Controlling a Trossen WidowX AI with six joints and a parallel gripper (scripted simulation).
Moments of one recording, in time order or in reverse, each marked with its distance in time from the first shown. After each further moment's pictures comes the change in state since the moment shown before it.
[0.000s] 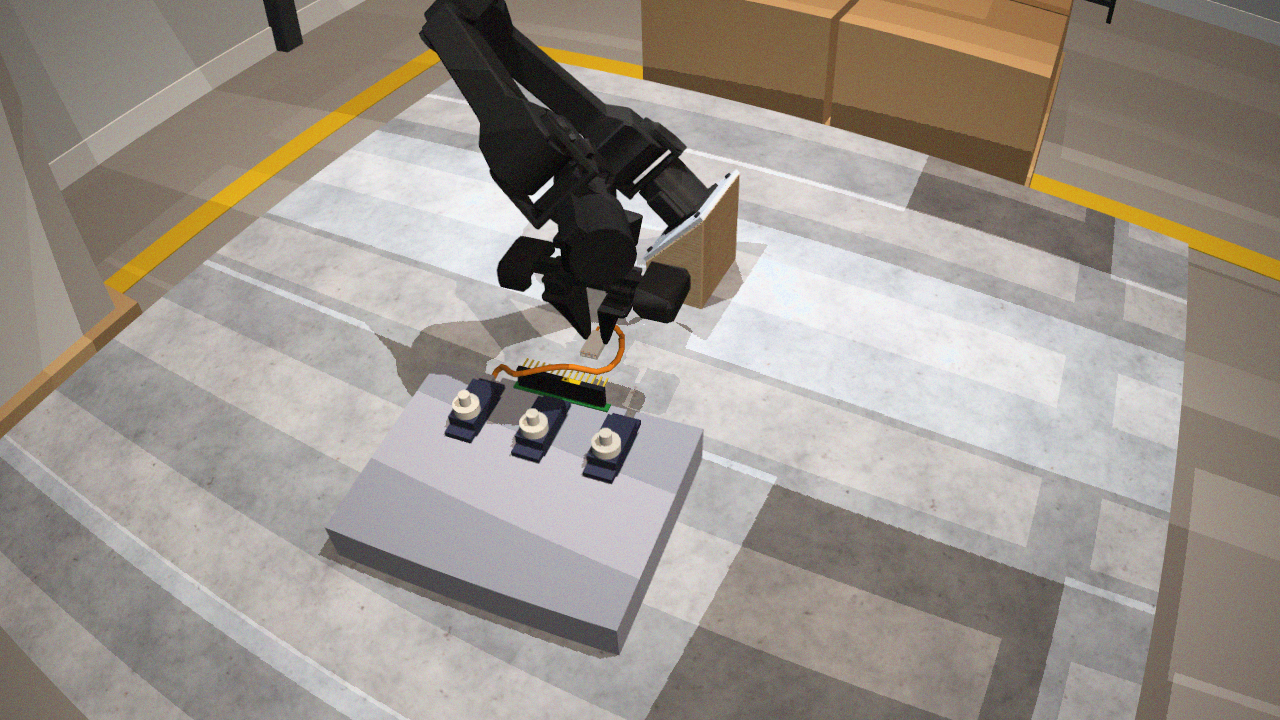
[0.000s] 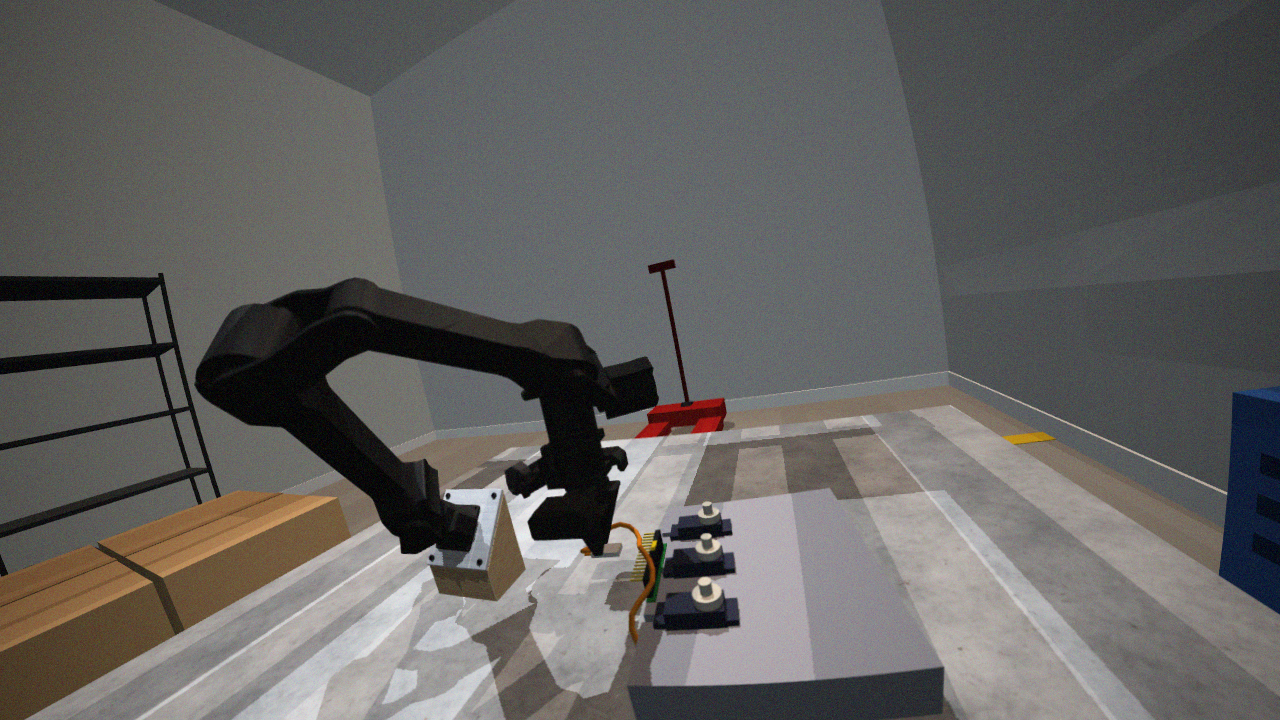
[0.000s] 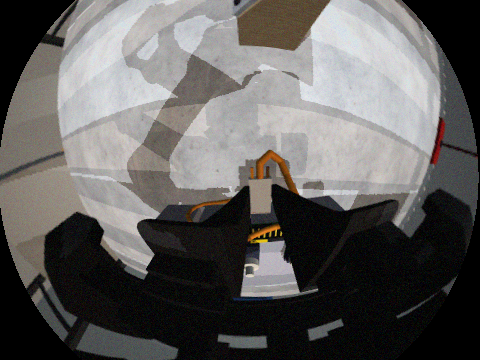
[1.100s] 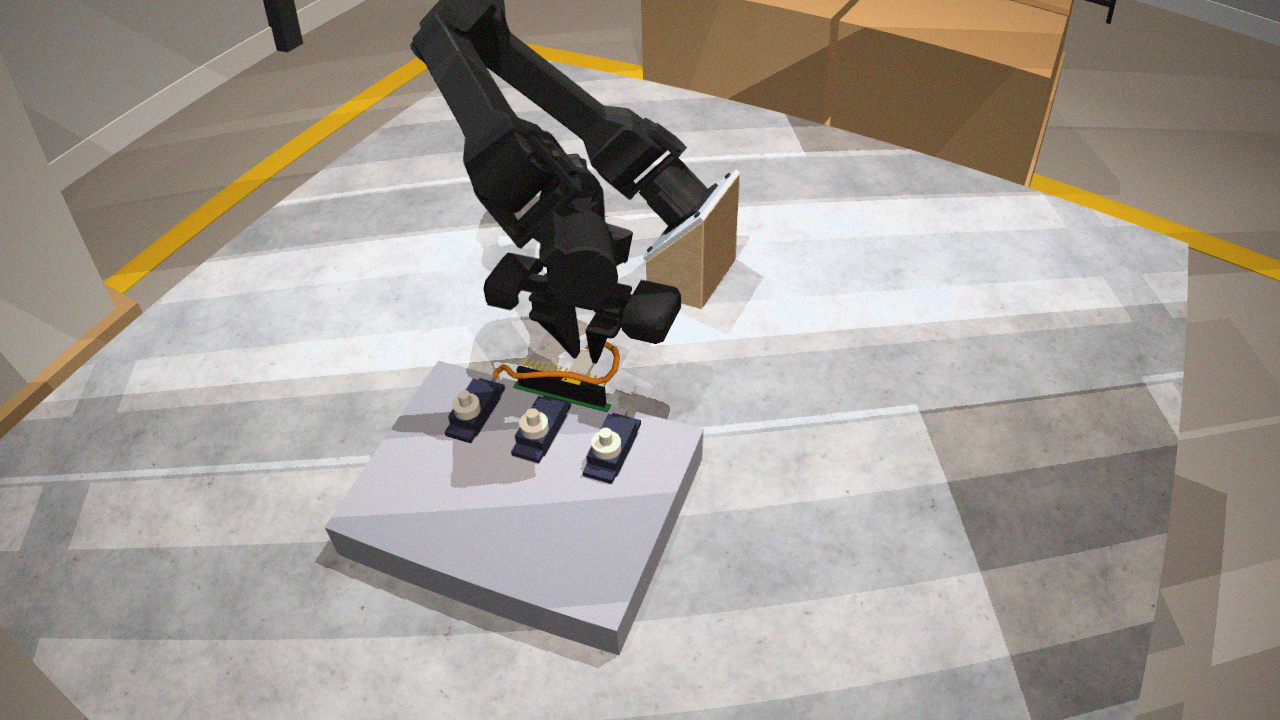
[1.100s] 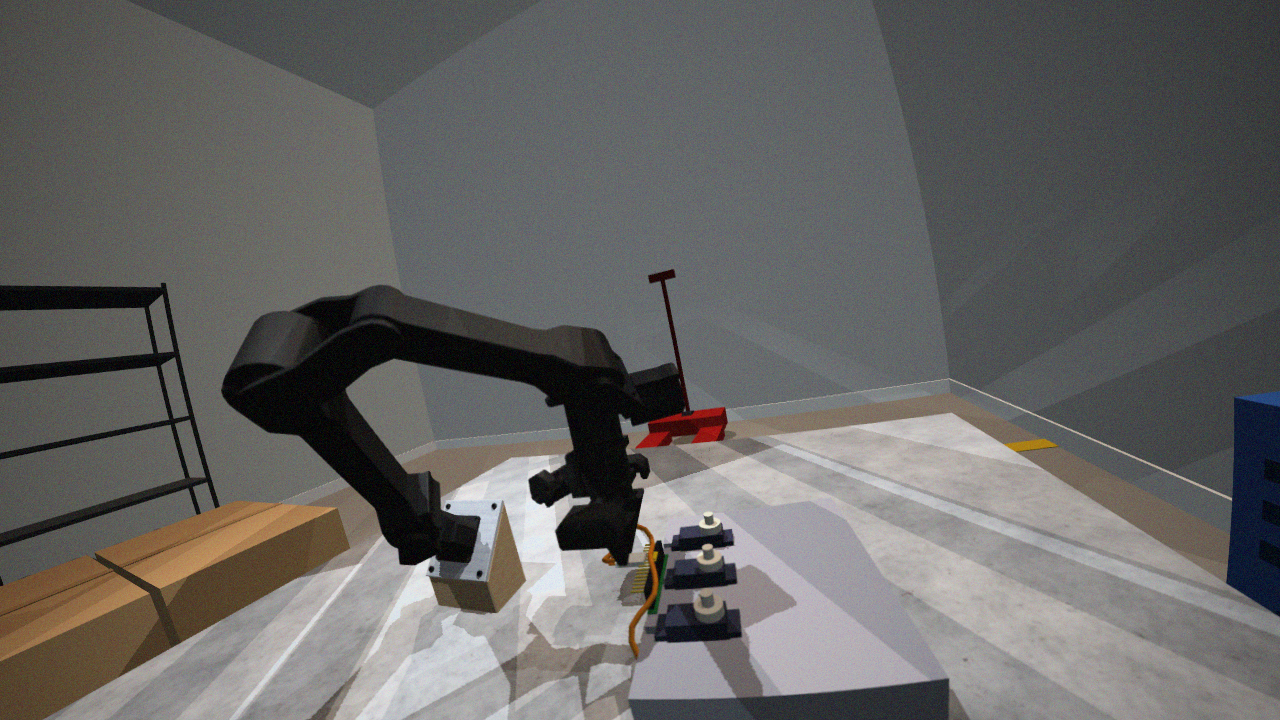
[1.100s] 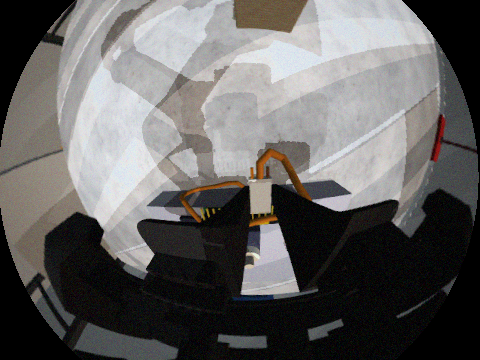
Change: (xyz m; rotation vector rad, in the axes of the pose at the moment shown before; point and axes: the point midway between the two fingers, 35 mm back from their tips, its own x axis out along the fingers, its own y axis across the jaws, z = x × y) arm 0.000 0.000 -0.030 0.005 0.004 -0.001
